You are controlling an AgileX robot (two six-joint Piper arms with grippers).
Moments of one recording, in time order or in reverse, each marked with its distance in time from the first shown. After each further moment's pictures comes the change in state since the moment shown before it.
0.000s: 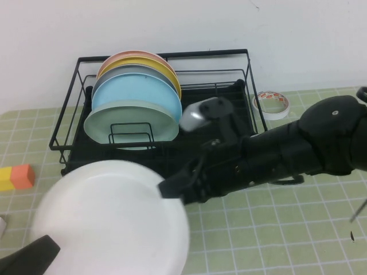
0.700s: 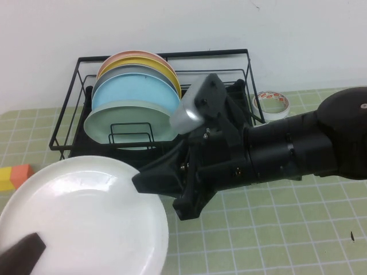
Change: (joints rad) right arm 0.101 -0.148 0.010 0.115 0.011 -0.286; left arm -0.004 -0.004 -0.002 -0.051 -0.060 0.531
